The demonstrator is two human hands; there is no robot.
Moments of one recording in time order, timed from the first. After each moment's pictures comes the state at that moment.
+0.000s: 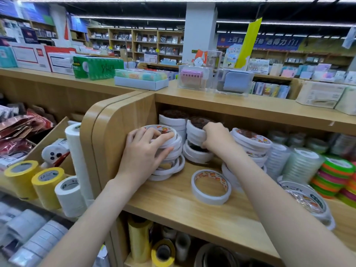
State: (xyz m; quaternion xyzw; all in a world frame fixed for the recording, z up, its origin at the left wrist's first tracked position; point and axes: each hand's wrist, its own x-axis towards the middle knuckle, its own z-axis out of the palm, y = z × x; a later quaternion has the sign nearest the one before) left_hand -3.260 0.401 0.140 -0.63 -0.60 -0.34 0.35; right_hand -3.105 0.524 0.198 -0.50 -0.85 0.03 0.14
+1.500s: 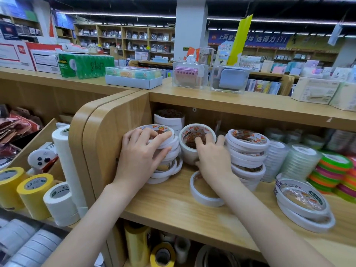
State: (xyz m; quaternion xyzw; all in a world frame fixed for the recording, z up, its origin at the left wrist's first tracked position) left_hand -3.260 0.409 0.136 -0.62 -0.59 -0.37 0.36; right_hand -3.099 0.487 0.148 -0.49 -0.84 -0.17 0.16
